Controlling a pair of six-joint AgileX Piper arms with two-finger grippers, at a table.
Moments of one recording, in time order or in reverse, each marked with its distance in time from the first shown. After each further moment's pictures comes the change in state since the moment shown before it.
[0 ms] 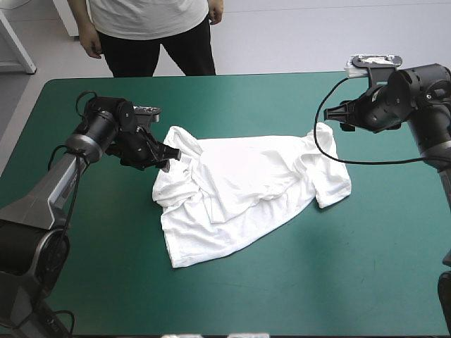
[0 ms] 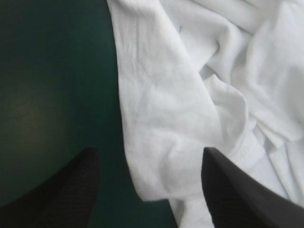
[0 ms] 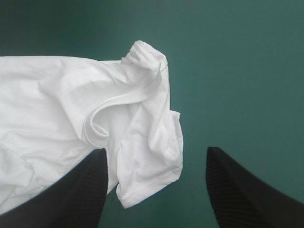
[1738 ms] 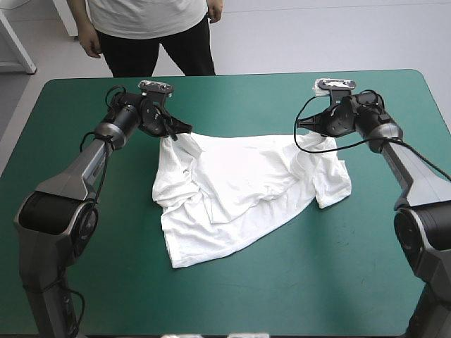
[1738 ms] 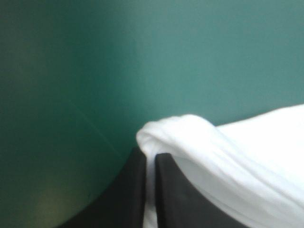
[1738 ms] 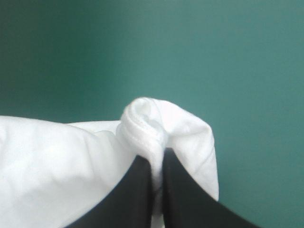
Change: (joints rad) left arm -0.009 0.232 -0.184 0.112 -0.382 0.025; right arm 0.000 0.351 0.132 0.045 -0.499 0.006
